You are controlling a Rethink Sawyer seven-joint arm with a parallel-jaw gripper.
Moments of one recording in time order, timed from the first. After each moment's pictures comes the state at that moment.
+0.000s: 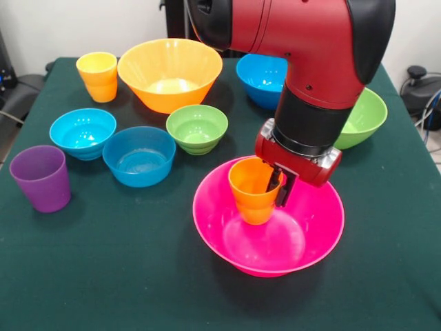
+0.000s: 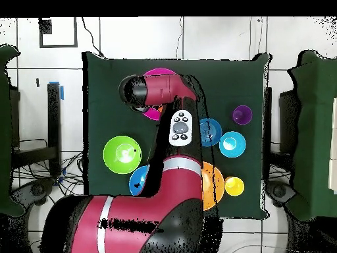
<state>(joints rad) -0.05 -0.26 -0.06 1.02 -0.15 0.78 2.36</state>
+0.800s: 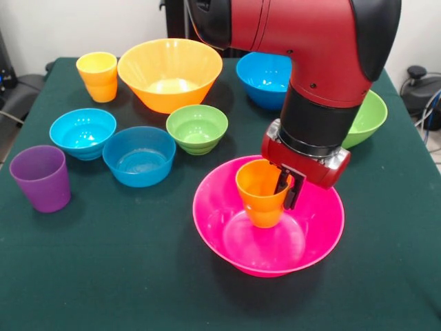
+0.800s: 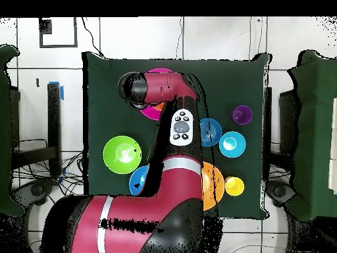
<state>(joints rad) -0.05 -0.26 -0.06 1.01 -0.10 0.78 2.36</state>
